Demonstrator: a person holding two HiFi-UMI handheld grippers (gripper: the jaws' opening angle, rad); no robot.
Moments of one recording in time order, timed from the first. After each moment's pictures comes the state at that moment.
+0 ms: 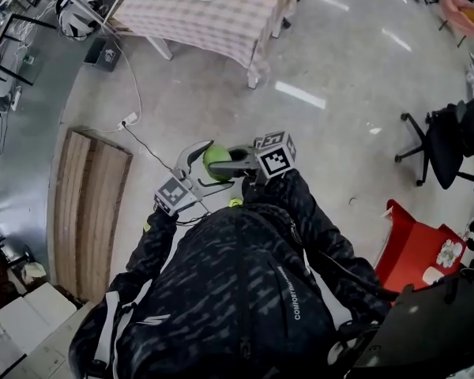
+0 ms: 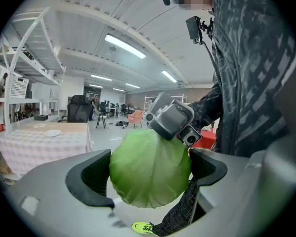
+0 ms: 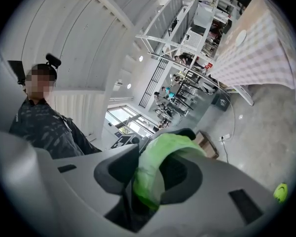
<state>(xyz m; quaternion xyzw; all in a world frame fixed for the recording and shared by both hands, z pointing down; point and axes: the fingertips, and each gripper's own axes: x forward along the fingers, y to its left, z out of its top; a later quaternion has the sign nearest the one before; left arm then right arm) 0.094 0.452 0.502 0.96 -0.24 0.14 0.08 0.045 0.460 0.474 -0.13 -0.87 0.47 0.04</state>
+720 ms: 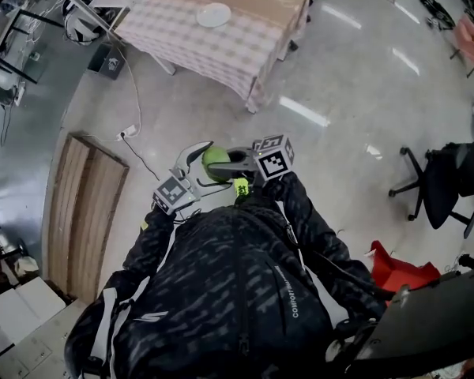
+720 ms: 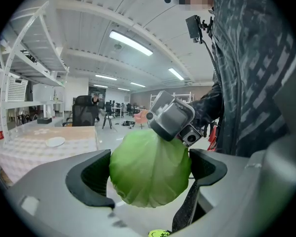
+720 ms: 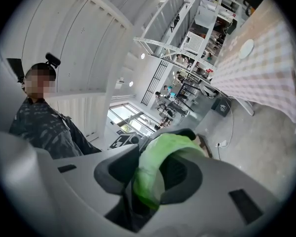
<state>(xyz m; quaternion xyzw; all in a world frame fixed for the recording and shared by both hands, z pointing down) 0.112 0.304 0.497 0.95 -0.27 0.15 0.08 0.064 0.314 0.468 -0.15 -0.87 0.46 0.05</state>
